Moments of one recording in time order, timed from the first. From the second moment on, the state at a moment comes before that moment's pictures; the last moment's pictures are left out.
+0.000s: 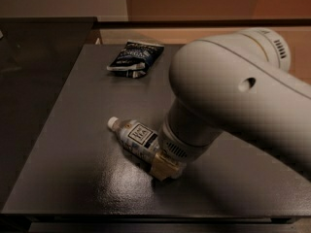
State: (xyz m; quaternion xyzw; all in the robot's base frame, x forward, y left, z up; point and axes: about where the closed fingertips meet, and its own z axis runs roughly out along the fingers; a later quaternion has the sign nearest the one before) arm 0.376 -0.027 0.840 -0.50 0.85 0.04 0.14
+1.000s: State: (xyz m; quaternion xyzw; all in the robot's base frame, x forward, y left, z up) arm 0.400 -0.068 0.902 -0.48 0.85 0.03 0.21
